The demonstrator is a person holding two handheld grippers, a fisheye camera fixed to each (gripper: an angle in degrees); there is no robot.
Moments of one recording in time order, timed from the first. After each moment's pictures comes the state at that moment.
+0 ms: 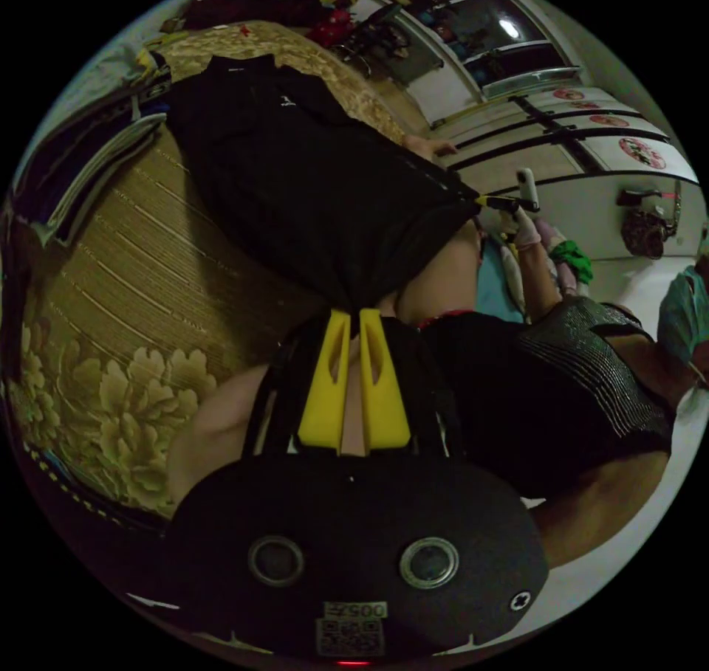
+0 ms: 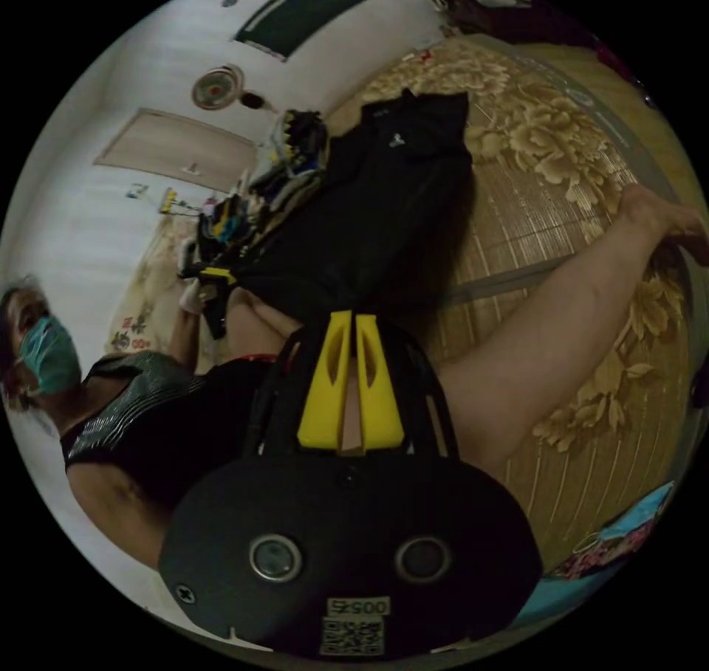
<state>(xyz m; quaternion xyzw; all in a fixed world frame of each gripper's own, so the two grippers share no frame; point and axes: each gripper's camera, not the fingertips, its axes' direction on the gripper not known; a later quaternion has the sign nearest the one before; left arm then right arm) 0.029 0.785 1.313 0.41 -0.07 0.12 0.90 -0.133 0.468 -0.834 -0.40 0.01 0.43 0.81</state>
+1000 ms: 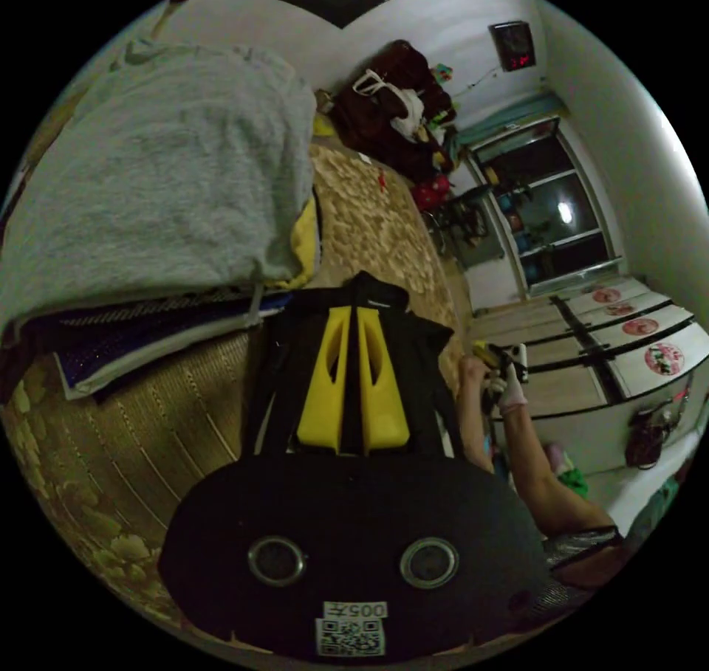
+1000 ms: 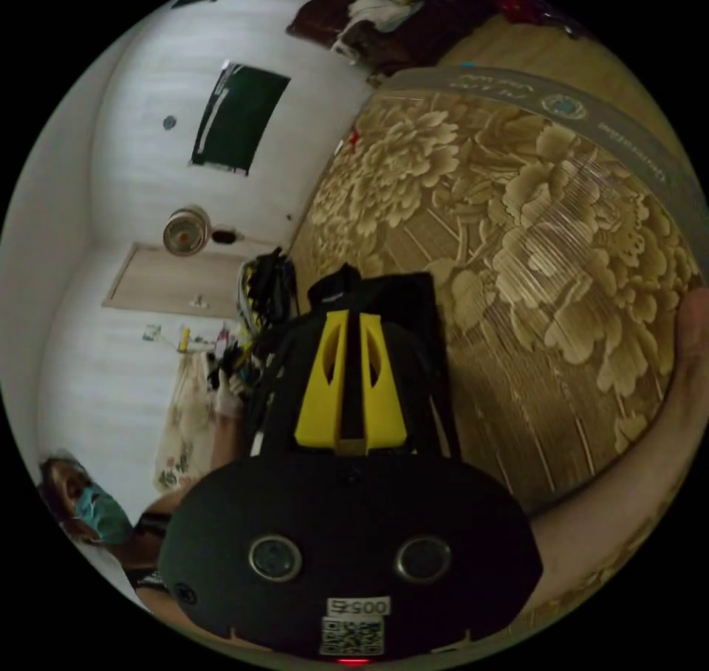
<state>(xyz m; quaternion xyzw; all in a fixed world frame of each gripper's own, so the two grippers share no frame) -0.022 0.703 1.047 0.67 0.03 -0.05 0.74 0.142 0.472 -0.733 -0.22 0.08 0.56 0.79</state>
